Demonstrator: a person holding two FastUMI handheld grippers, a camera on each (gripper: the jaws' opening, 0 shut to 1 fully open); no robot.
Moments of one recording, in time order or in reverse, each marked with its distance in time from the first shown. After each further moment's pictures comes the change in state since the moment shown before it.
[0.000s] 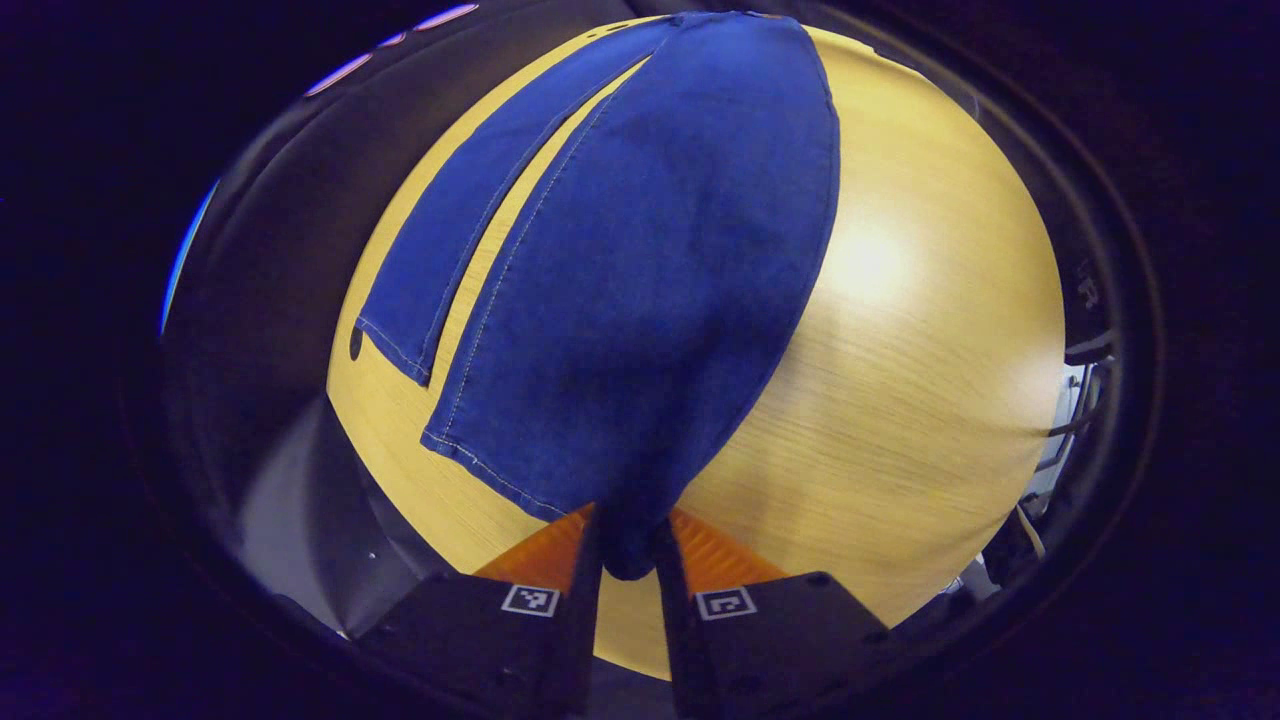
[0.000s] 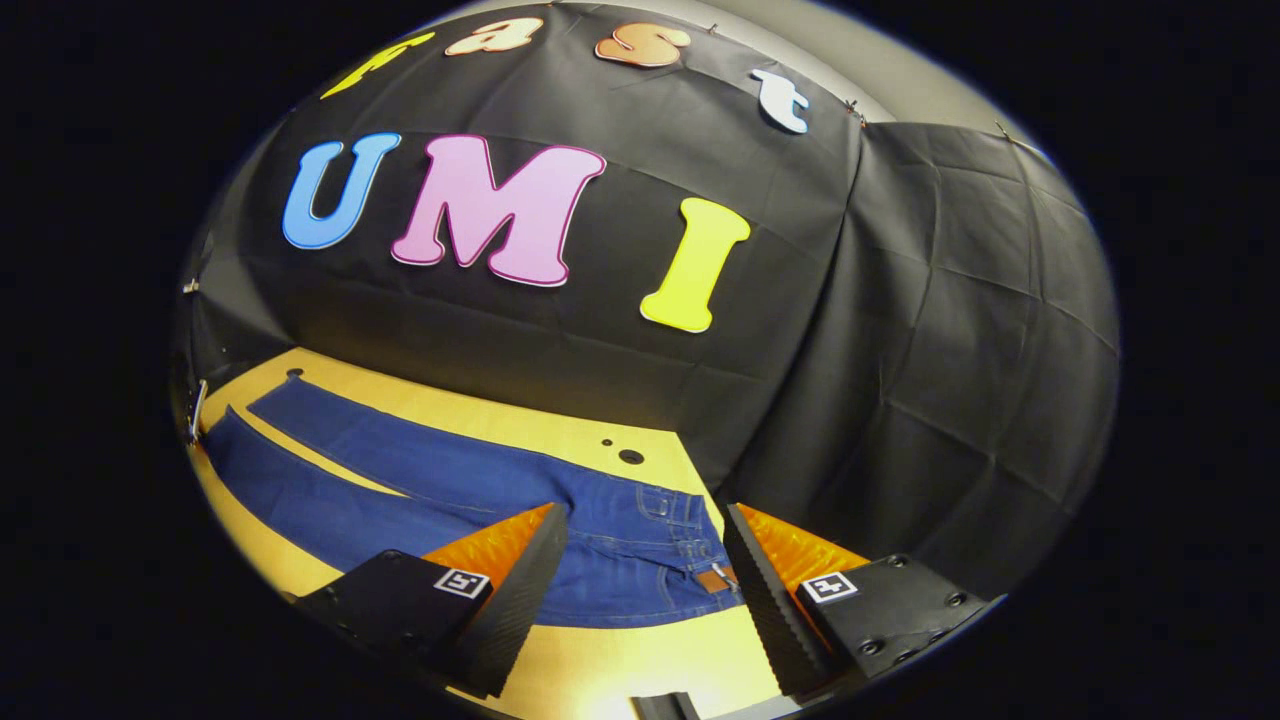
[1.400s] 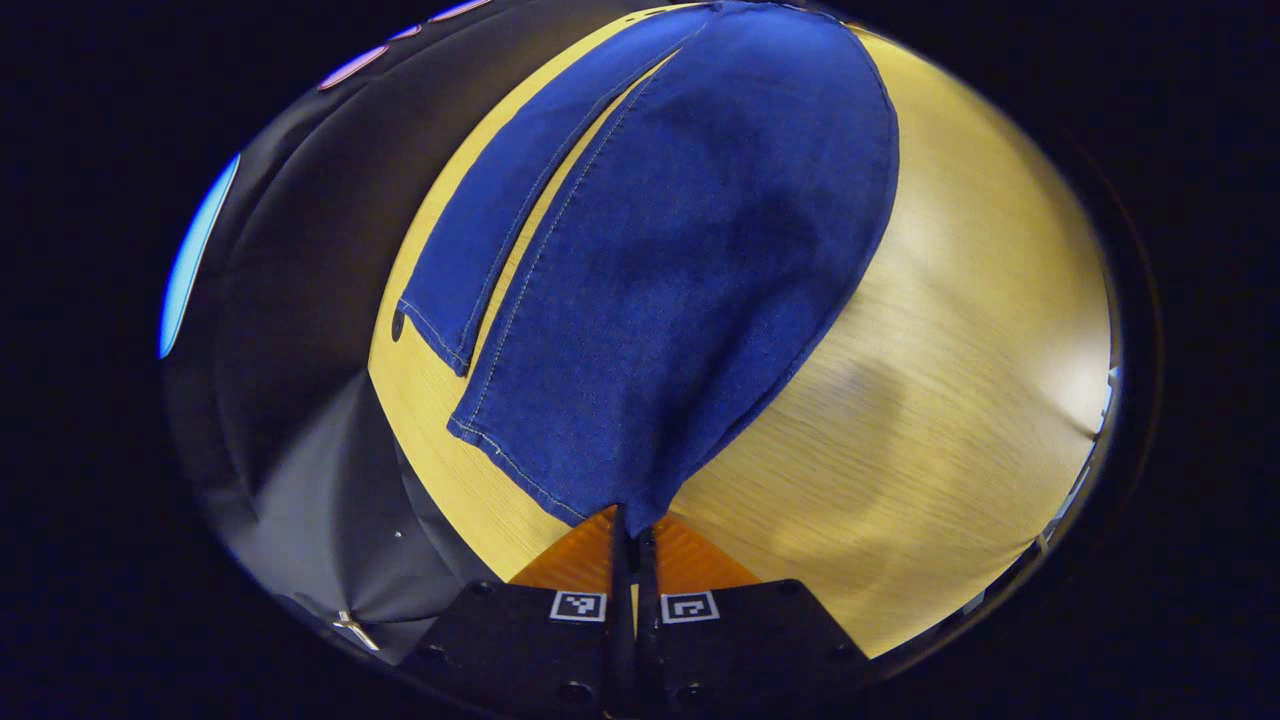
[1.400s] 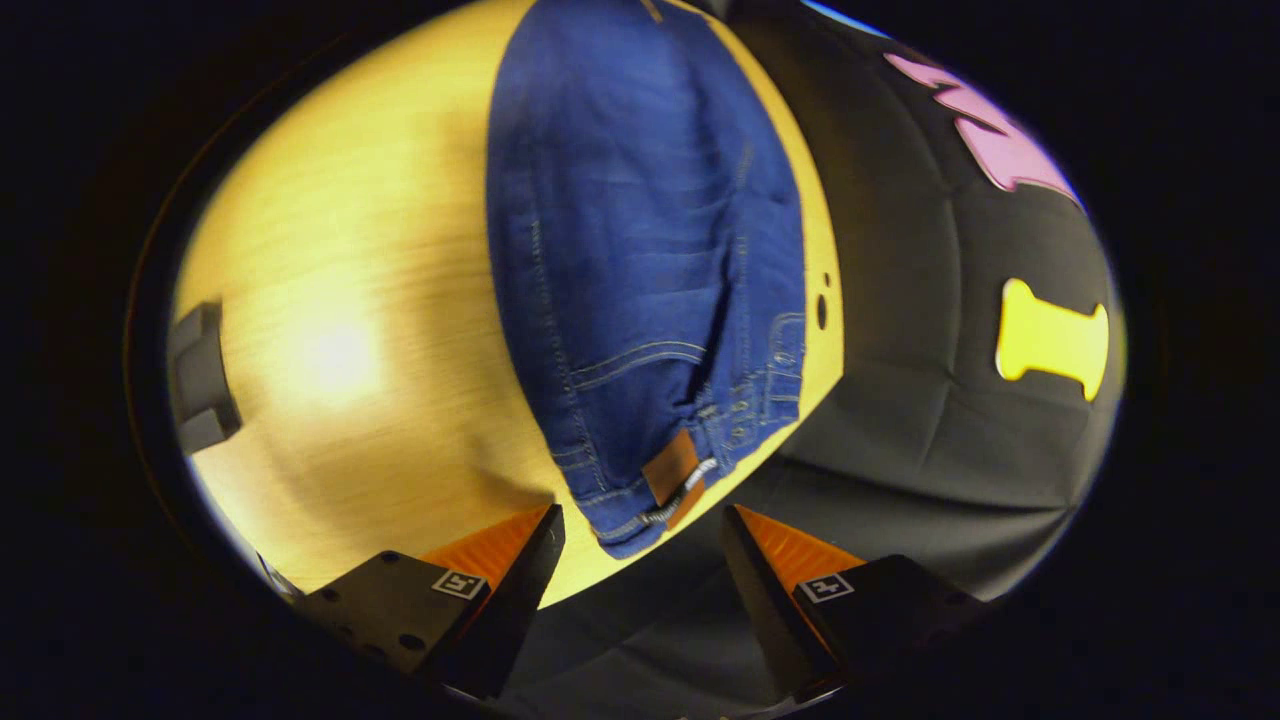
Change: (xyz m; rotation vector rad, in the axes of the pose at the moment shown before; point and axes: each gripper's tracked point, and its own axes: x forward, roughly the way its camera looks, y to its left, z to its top) left arm -0.001 -0.006 0.005 -0.054 0.056 0.109; right arm 0.131 -0.073 -0.265 -1.369 0.358 0.546
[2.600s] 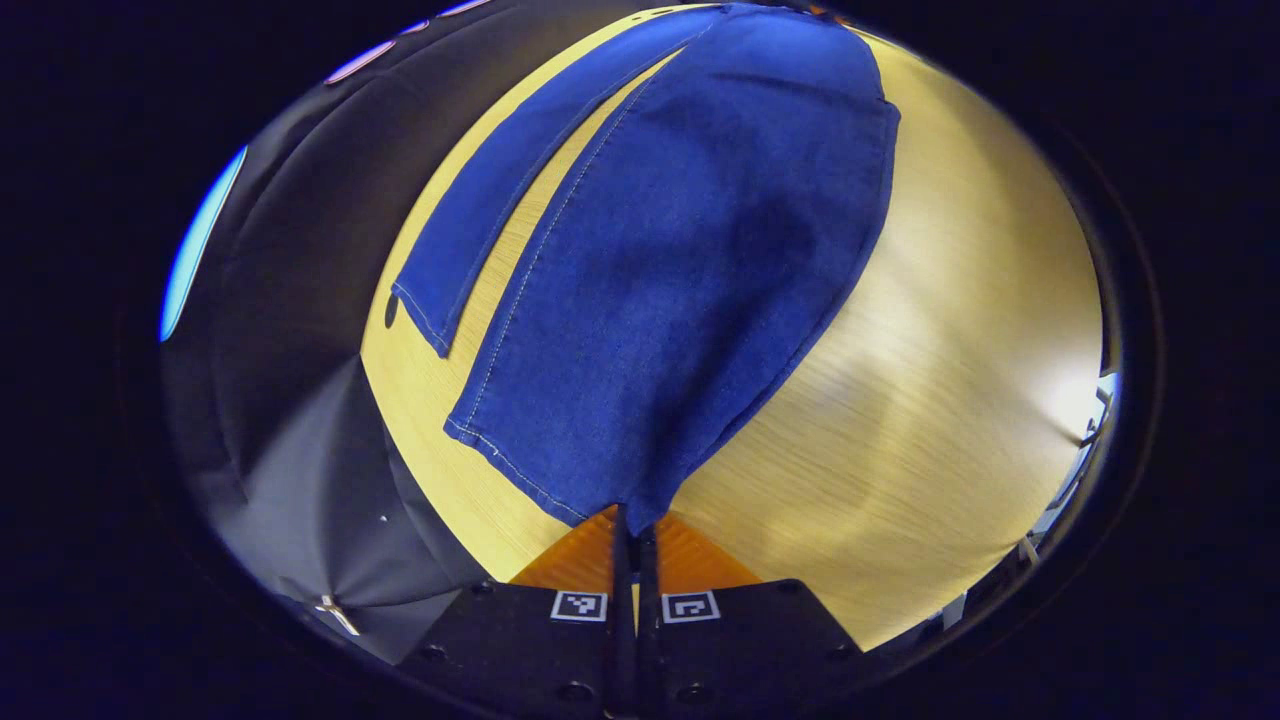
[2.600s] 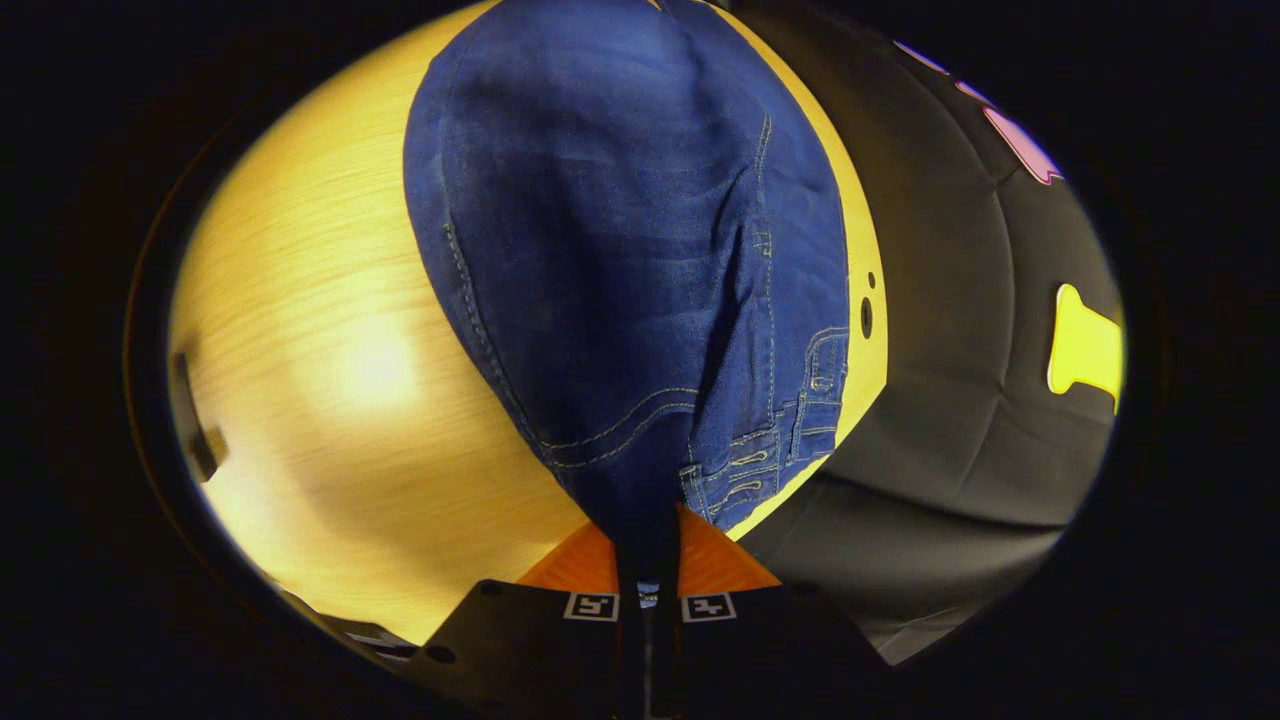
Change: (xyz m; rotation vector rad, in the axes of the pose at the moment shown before) left arm -0.003 -0.016 0.004 -0.049 0.015 -0.046; right arm 0.047 -0.015 0.013 0.075 0.005 0.140
